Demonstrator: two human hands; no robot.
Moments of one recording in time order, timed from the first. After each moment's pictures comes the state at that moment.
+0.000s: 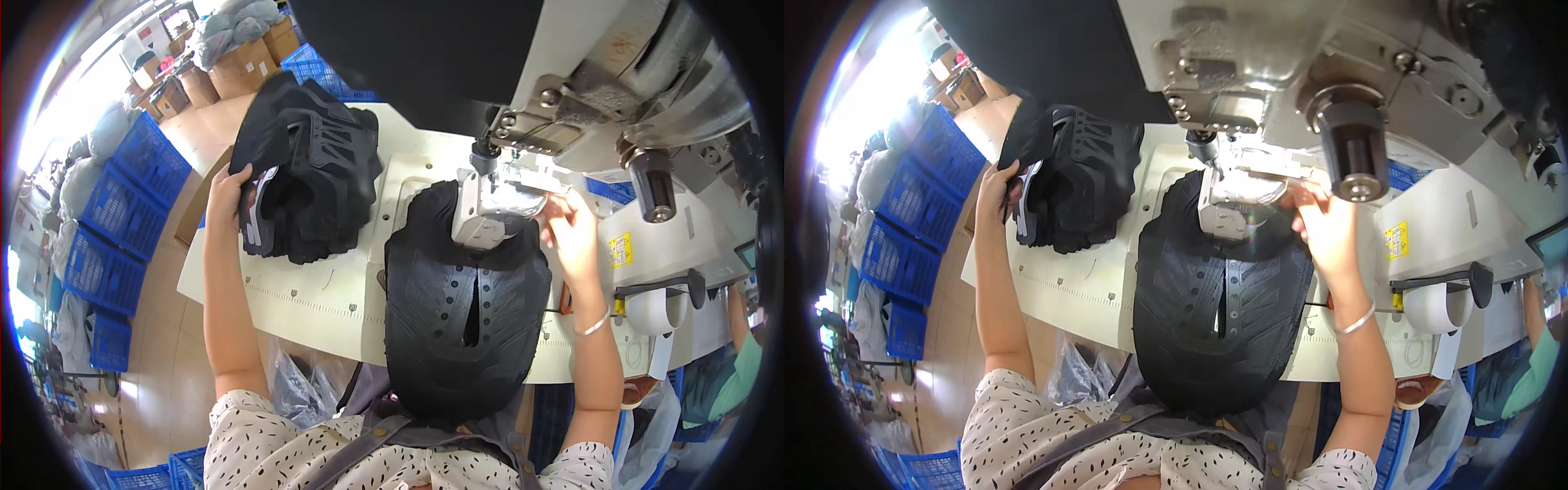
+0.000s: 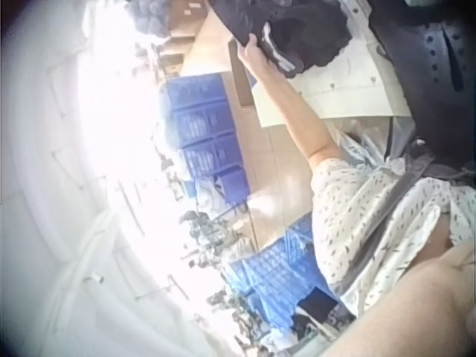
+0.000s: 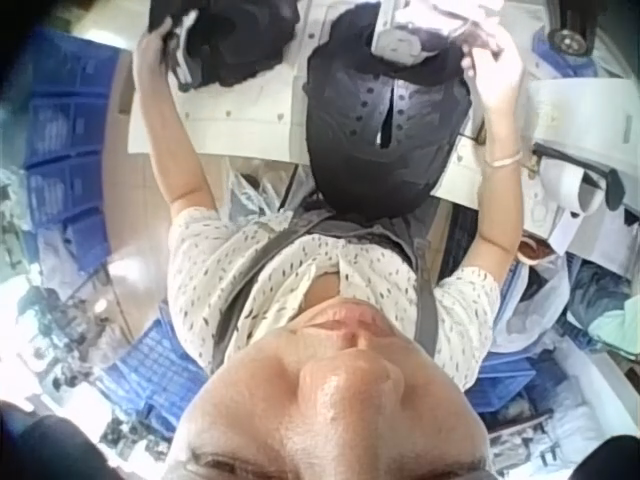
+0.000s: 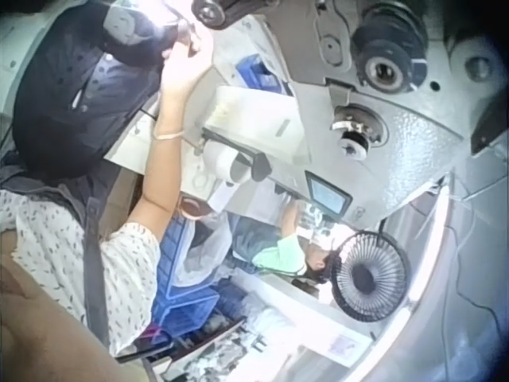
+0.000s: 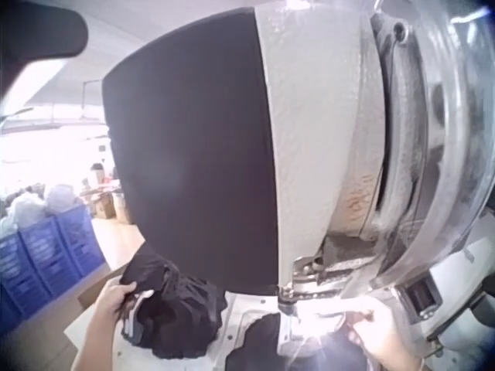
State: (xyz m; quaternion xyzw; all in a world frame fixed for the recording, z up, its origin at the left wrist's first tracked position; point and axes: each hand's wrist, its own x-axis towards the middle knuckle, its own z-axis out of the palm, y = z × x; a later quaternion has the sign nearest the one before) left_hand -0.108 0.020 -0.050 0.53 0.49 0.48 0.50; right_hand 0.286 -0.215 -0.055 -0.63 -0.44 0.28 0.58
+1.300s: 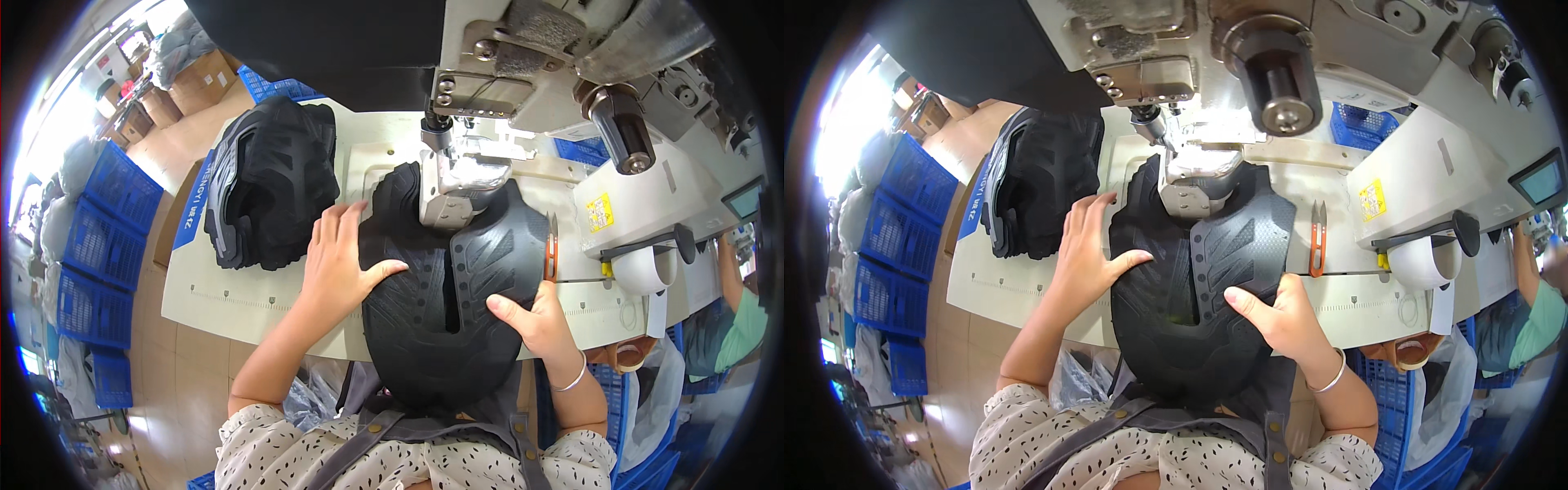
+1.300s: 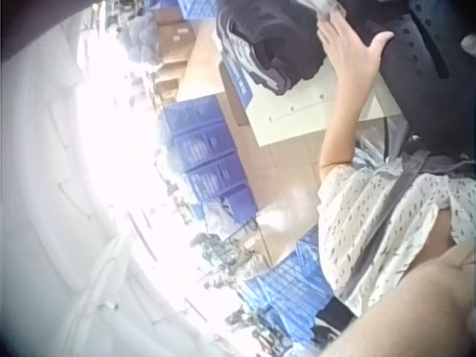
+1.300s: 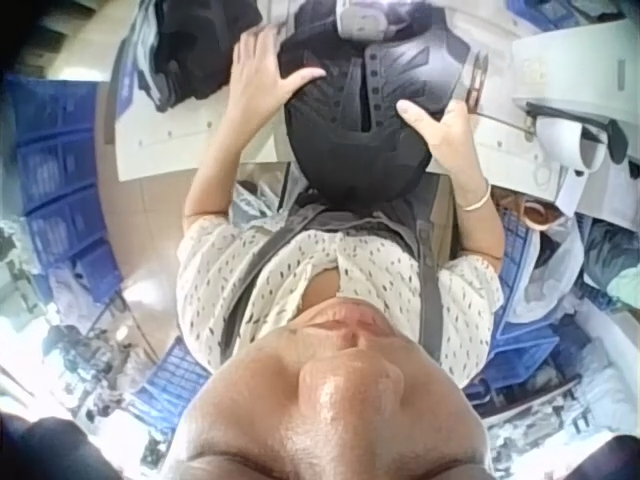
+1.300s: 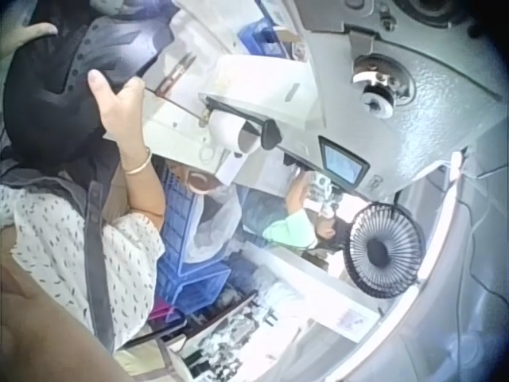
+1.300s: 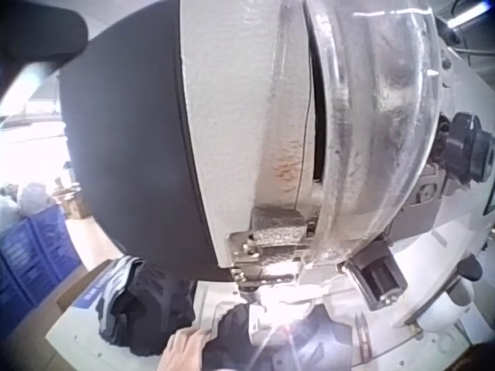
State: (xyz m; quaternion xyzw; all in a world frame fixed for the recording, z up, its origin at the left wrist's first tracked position) left_hand 0.028 -0.131 -0.079 0.89 0.31 0.34 0.05; right_hand 0.223 -0.303 -0.063 -0.57 -0.48 0.37 0.56
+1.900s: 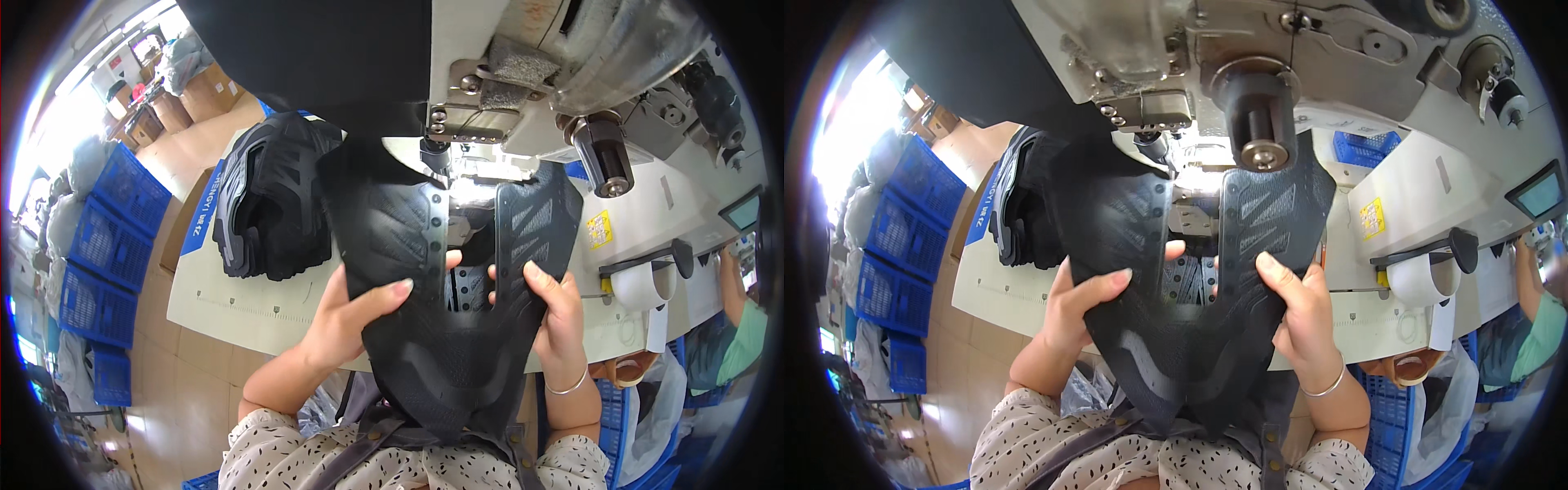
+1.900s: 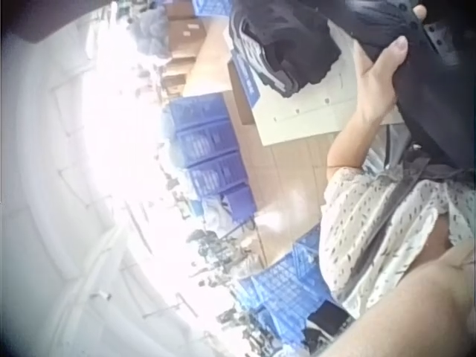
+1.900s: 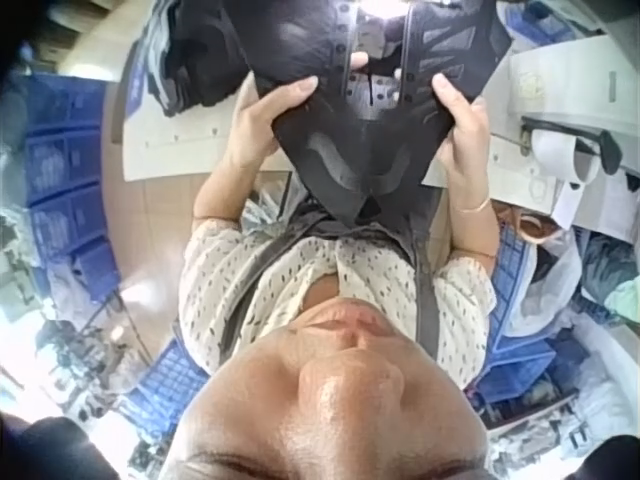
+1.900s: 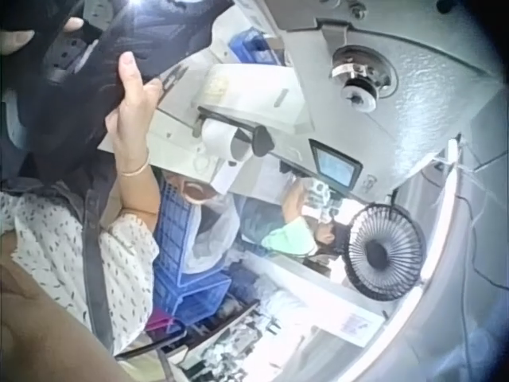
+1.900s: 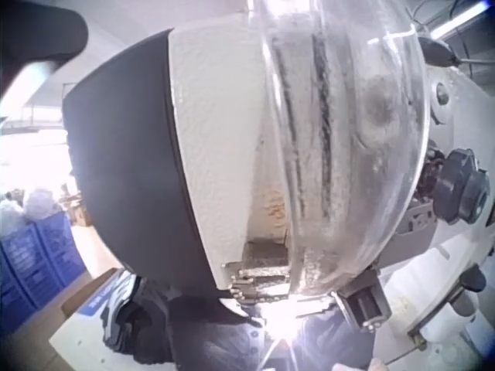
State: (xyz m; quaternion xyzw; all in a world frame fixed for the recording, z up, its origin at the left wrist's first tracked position) left_hand 0.038 -0.177 -0.014 0.50 0.11 0.28 0.81; right_hand 0.223 -0.288 -0.030 -0.40 -0.24 0.51 0.72
